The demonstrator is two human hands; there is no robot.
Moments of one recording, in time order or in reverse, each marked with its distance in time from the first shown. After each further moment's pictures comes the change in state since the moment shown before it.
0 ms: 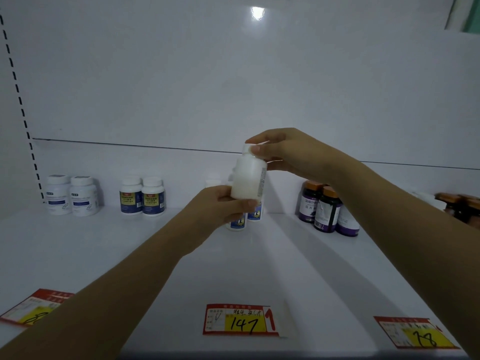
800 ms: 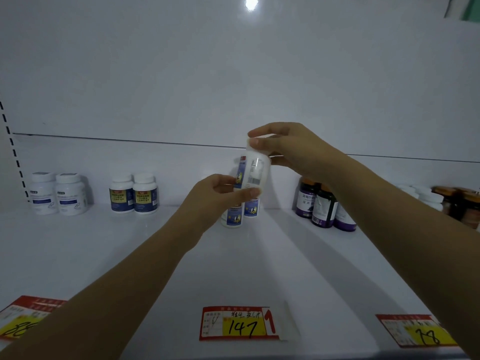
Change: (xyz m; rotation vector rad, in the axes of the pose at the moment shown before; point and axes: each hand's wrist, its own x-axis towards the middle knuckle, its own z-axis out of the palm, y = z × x) left_hand 0.009 0.002 0.006 -0.012 0.150 0.039; right_hand 0.003 0.010 0.003 0.062 0.148 -0.023
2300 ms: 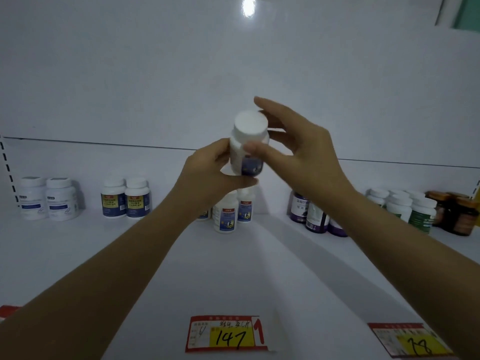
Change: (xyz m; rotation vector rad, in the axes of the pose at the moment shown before) left_hand 0.018 0.031 -0.001 0.299 0.061 0.442; right_hand -0.046 -0.009 0.011 -0.353 0.305 -0.629
